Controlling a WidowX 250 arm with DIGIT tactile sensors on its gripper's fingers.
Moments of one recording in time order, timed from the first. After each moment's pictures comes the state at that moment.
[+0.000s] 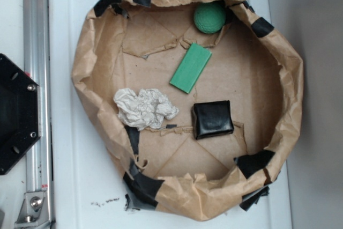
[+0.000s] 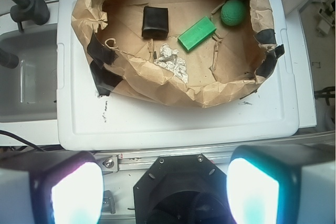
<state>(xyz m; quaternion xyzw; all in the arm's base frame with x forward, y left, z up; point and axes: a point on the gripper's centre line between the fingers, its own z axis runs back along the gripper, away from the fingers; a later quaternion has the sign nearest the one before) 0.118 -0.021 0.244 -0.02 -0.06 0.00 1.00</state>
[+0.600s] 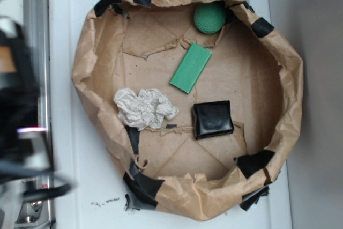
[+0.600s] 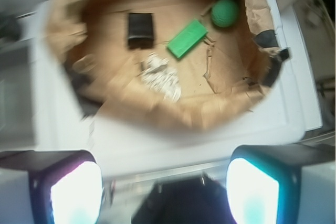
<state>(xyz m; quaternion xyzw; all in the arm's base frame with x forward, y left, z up) 0.162 -0.015 0.192 0.01 -0.05 0.08 1.00</state>
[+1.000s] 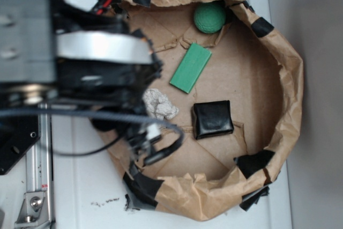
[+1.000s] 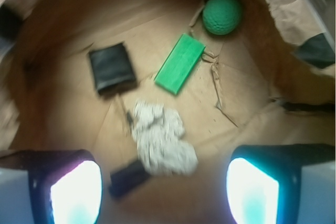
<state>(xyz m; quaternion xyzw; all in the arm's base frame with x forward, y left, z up) 0.215 -0.004 0.135 -0.01 -0.07 0.21 0.97</state>
